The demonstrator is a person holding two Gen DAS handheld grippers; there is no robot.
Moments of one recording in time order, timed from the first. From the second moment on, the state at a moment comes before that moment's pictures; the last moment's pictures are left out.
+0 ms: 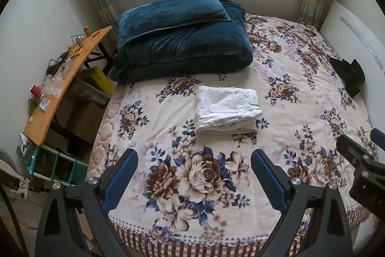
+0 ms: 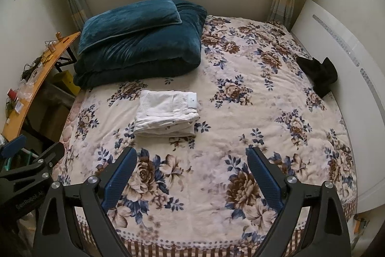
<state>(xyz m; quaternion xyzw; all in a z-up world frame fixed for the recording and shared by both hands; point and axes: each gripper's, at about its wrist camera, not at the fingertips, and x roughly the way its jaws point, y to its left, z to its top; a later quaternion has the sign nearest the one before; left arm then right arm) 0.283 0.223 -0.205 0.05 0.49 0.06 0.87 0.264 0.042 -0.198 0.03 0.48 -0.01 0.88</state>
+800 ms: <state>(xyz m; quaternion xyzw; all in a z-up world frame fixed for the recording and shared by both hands) 0.279 0.223 -0.193 0.04 0.48 0.05 0.88 0.256 0.041 -0.199 0.03 0.48 0.00 0.88</state>
